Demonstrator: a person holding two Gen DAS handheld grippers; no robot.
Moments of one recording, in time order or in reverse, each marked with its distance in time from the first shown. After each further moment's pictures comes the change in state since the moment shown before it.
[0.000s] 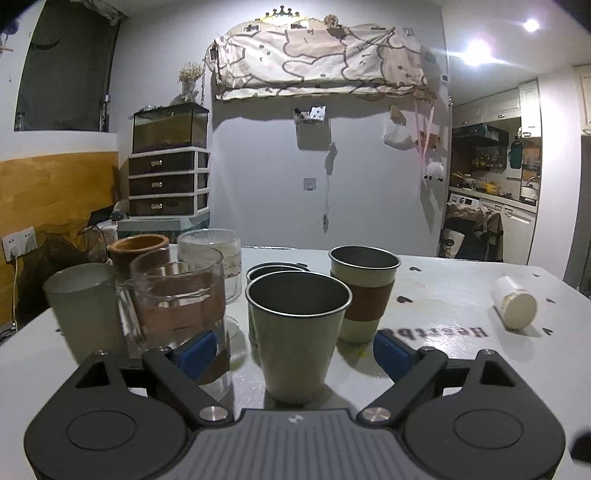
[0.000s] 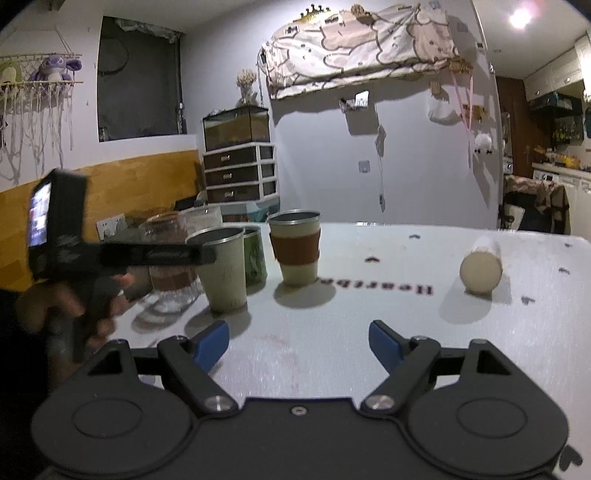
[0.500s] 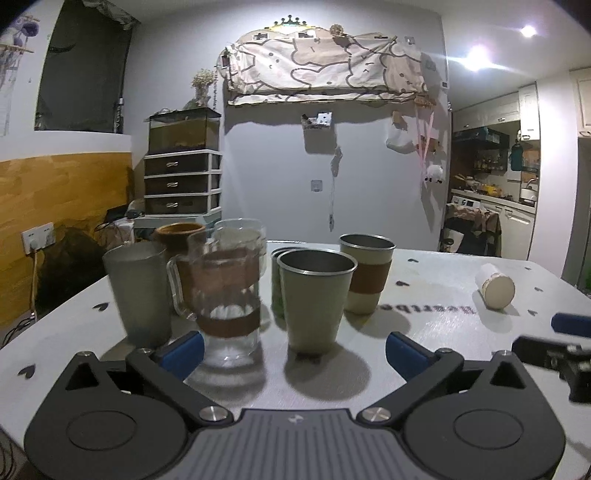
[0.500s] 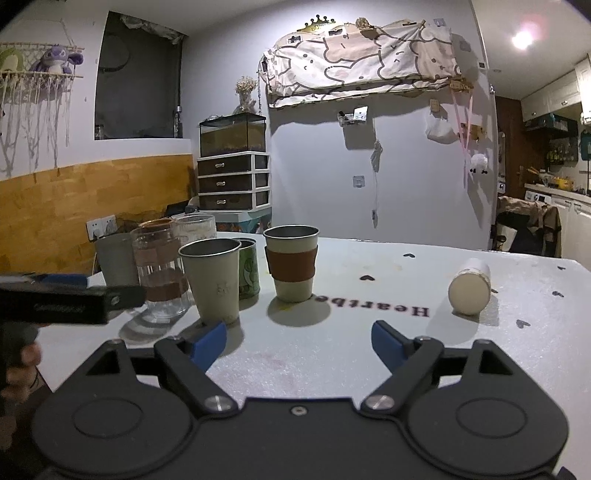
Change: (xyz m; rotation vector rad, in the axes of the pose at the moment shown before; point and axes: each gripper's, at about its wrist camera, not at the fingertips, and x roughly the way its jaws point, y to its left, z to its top) left arm -0.064 0.014 -0.030 -0.012 -0.003 0.022; right arm 0.012 0.014 0.007 -0.045 -0.029 -0.046
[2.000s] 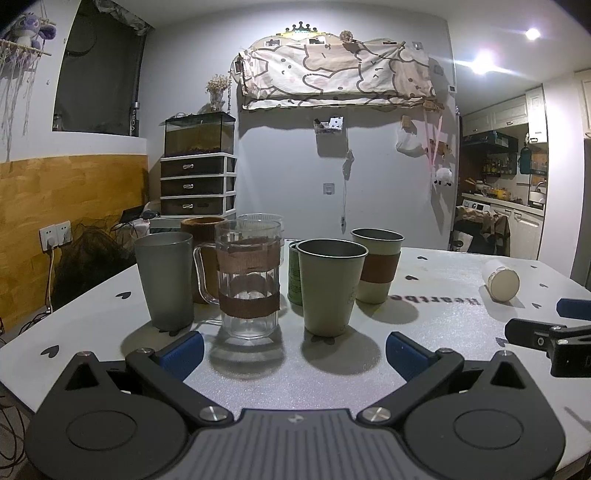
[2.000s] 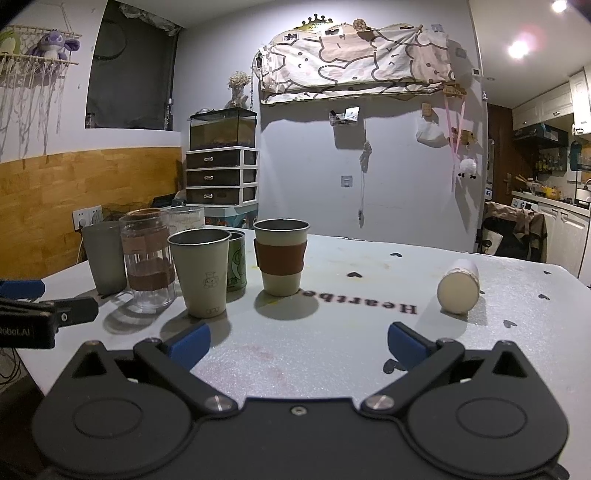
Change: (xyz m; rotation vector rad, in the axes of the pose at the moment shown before) left arm -0.028 0.004 -0.020 -0.002 -0.024 0.036; right arm 0.001 0.004 -0.007 -0.027 0.006 -0.053
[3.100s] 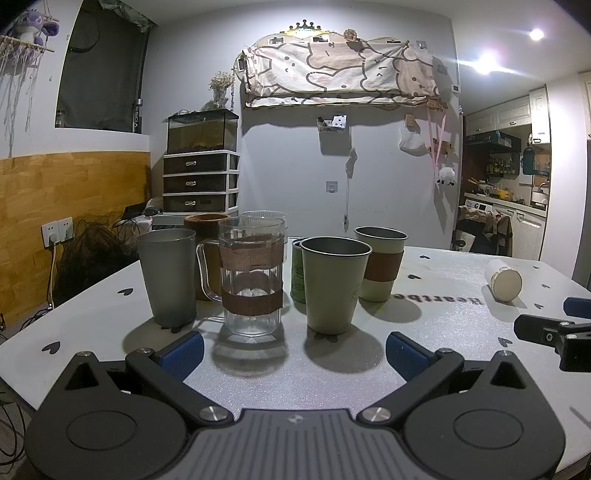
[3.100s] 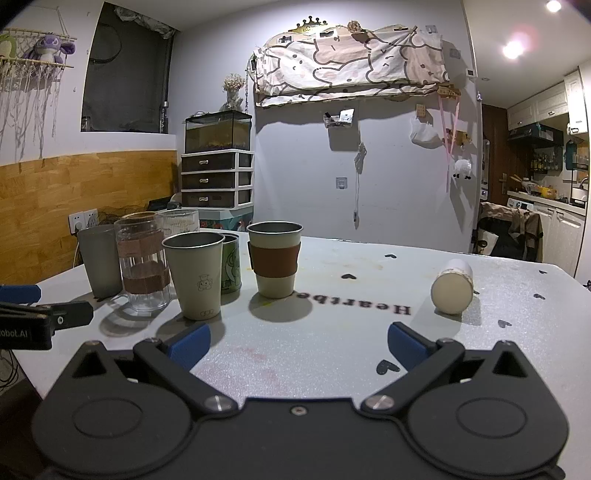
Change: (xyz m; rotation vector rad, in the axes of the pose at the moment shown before) left arm 0.003 0.003 -0.001 -0.005 0.006 0.003; right arm -0.002 -0.004 0.001 0.005 -0.006 -0.014
